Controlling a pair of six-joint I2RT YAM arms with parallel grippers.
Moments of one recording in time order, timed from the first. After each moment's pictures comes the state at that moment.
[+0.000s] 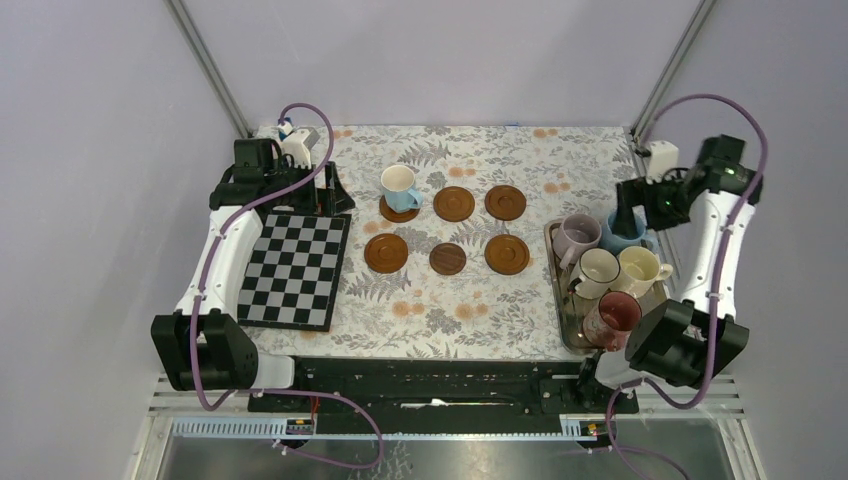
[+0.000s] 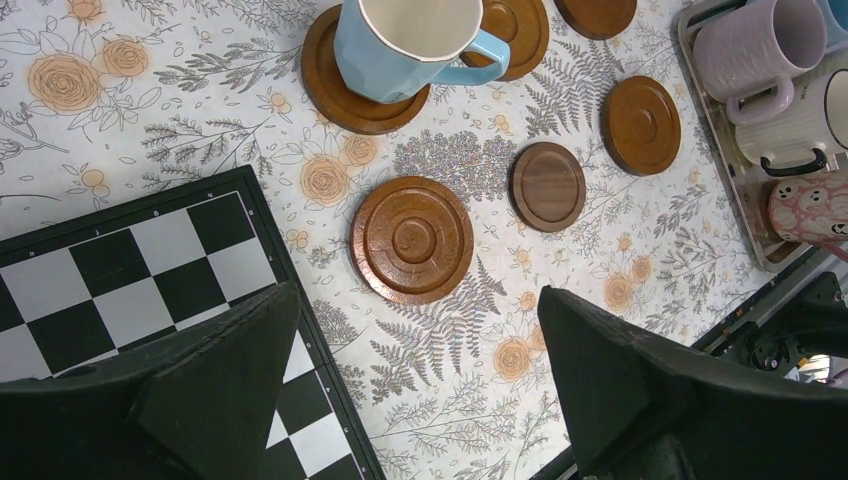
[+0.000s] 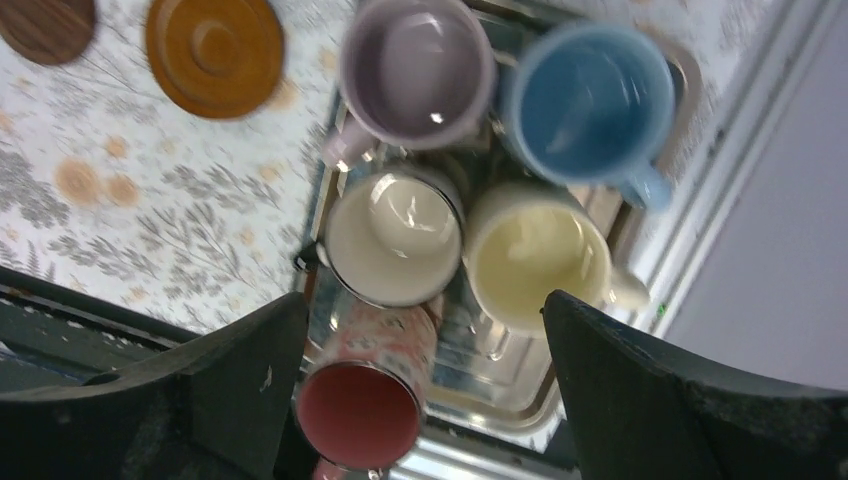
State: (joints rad) left arm 0.03 1.36 1.27 -0.66 0.62 0.03; right arm -0.38 1.43 1.55 -1.24 -0.44 -0.59
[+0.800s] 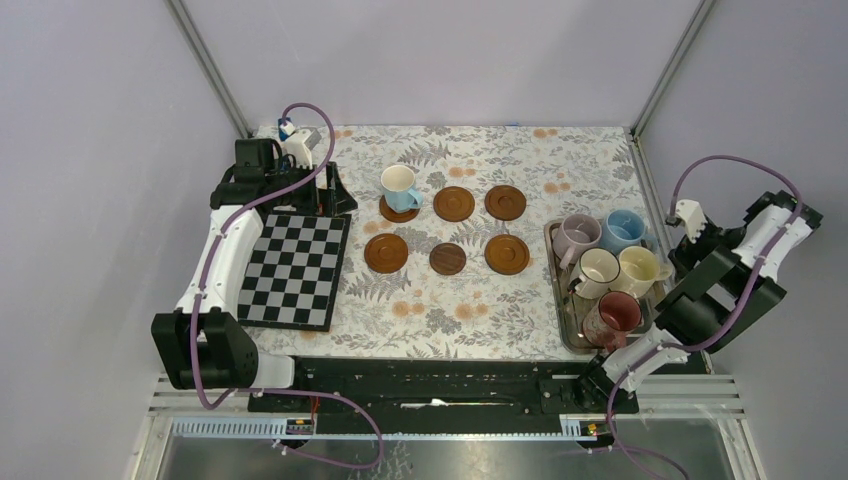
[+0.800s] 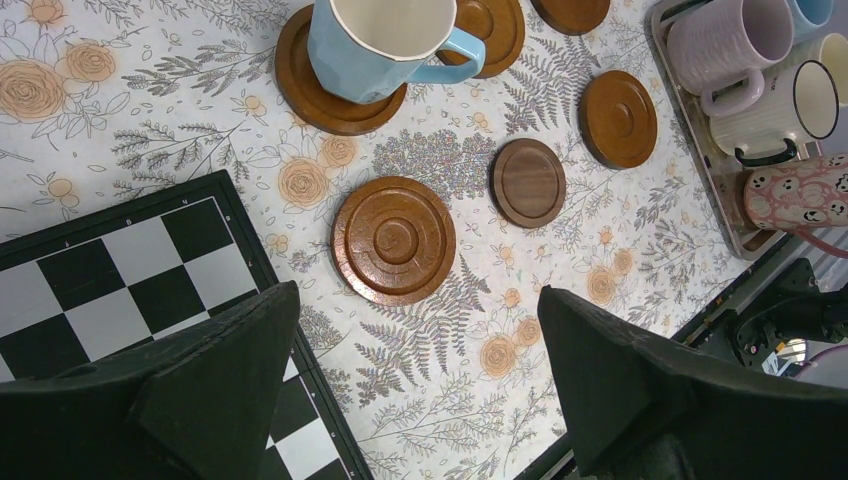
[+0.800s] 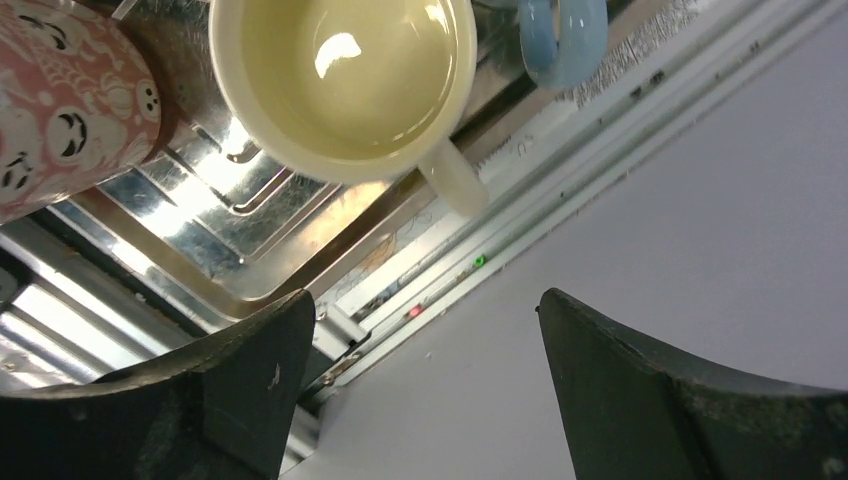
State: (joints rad) left arm 0.03 1.36 1.27 -0.66 0.67 0.03; right arm -0.87 1.70 1.49 -1.35 -0.45 -1.74
